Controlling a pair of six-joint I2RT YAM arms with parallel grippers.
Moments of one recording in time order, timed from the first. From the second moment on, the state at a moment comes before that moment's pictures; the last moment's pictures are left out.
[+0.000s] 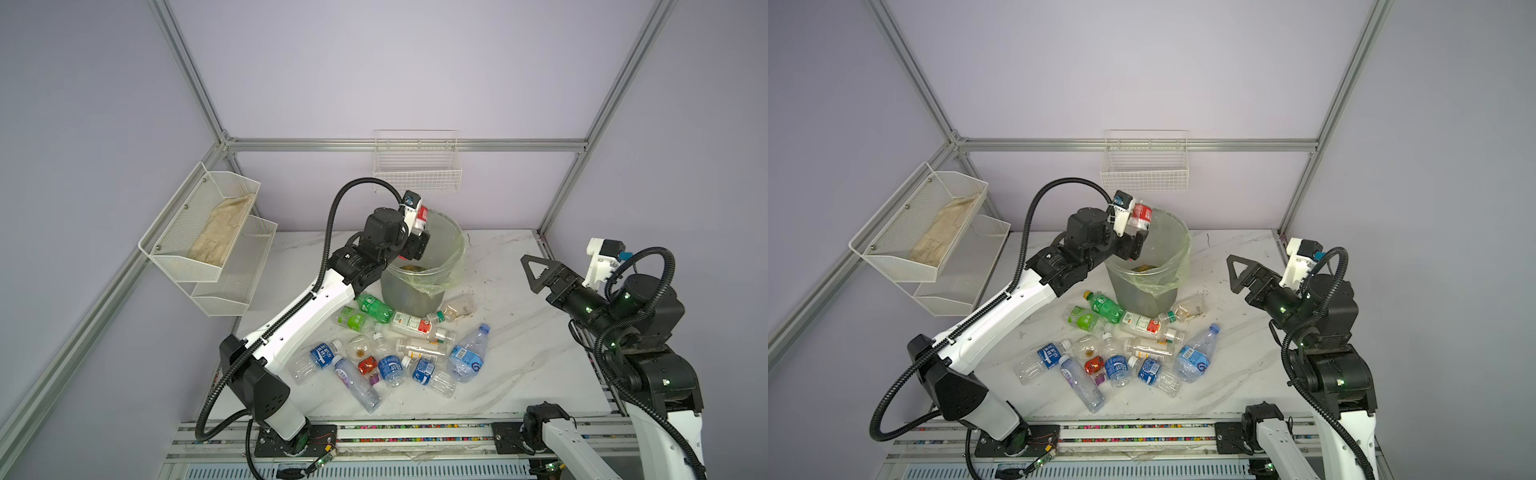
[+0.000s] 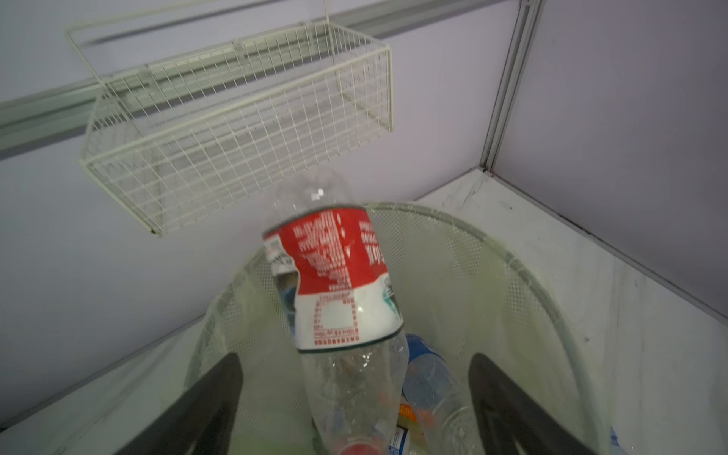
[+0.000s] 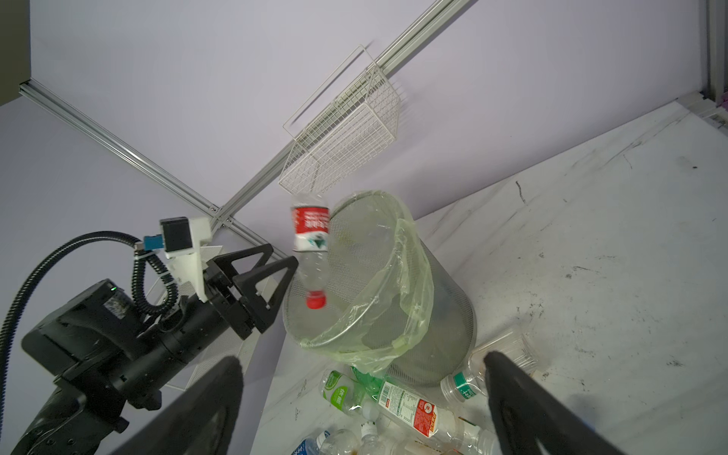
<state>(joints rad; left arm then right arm) -0.70 1.61 1.72 -0.47 -0.23 0.01 0.09 0.74 1.30 -0.73 -0.30 0.69</state>
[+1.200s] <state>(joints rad) -0.70 1.01 1.35 -0.71 -0.30 -0.19 0.09 0.88 1.04 -0.83 -0.24 0.75</state>
